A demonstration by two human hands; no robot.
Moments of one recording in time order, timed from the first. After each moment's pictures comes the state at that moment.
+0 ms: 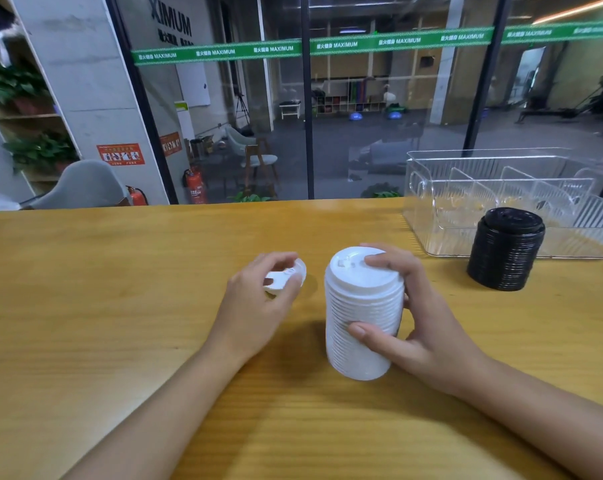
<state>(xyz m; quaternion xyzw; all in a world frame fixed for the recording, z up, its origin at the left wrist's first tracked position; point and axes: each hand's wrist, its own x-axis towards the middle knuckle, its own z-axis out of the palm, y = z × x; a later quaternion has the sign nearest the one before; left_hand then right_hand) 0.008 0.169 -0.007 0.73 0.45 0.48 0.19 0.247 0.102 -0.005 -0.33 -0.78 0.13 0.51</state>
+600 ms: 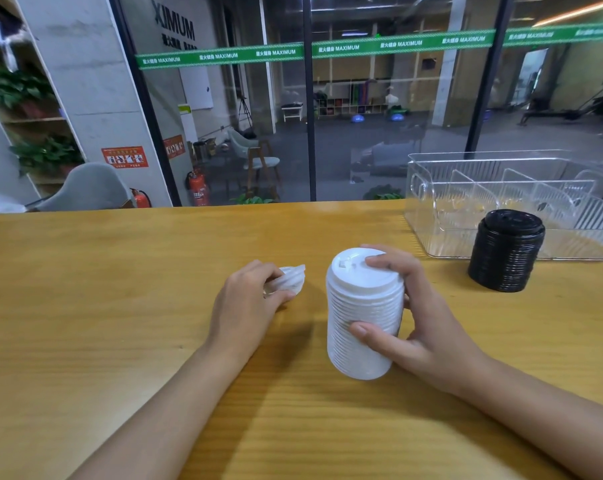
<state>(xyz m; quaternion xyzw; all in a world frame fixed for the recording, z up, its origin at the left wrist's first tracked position) 0.000 0.183 -0.014 0.73 0.54 0.41 0.06 0.249 0.101 -0.005 -0.34 -0.78 0.13 0.50</state>
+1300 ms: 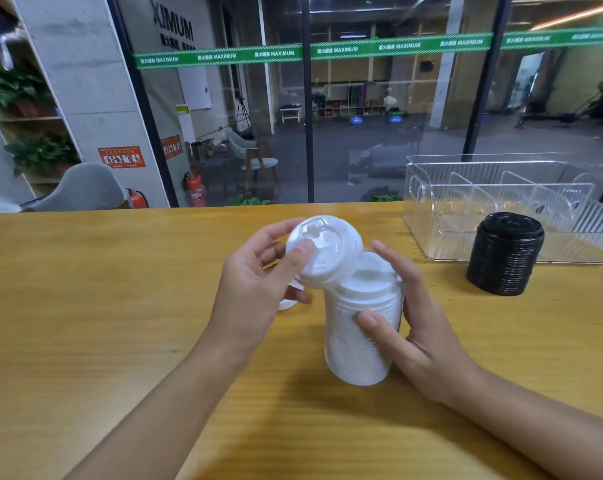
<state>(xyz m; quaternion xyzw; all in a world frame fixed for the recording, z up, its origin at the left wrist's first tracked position) 0.027 0.127 0.048 0.59 0.33 0.57 0.46 0.241 0.101 -0.010 -0.34 -0.76 0.13 0.54</state>
